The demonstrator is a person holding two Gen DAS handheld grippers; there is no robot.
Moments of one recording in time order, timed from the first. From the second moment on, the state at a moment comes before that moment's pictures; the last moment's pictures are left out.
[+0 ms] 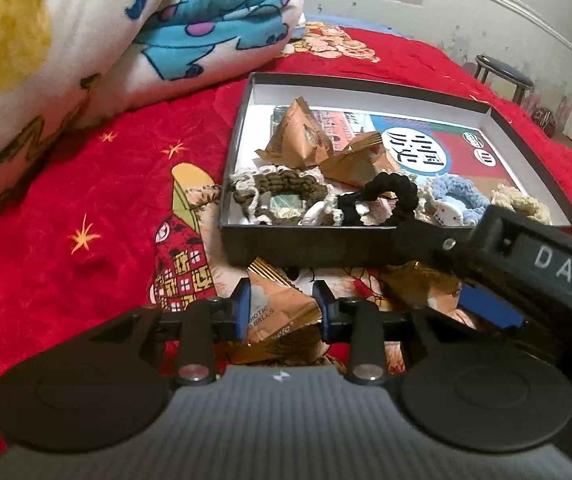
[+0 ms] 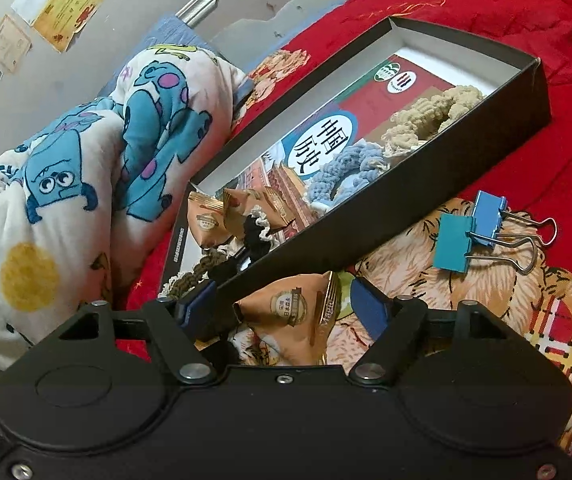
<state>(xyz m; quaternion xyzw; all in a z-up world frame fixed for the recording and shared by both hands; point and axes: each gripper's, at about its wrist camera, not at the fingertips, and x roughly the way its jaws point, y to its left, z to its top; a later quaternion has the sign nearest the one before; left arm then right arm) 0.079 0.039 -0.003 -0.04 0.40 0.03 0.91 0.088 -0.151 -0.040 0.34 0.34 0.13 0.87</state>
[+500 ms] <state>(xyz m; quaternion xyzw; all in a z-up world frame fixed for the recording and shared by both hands) 0.082 0.041 -0.002 -0.02 0.41 0.05 0.91 0.090 -0.152 -0.041 0.34 0.34 0.13 0.87</state>
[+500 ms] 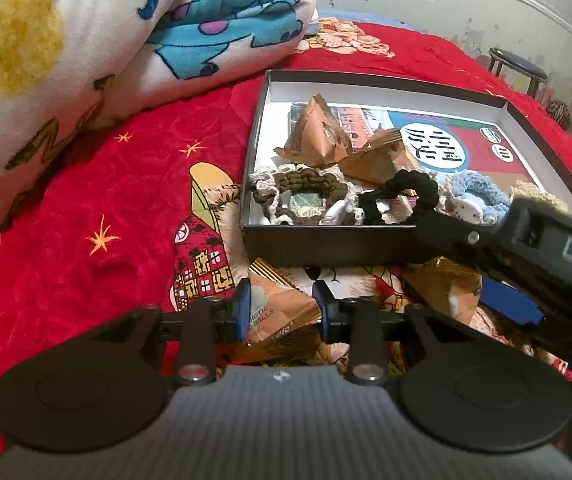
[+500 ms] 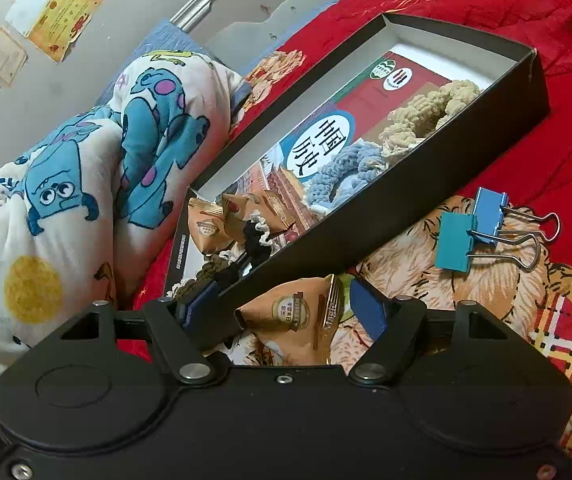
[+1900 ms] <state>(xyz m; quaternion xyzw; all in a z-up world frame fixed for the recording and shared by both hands) 0.089 0.032 -0.012 0.02 0.39 0.08 0.92 0.078 -0.120 -0.030 0.12 0.34 0.09 0.93</state>
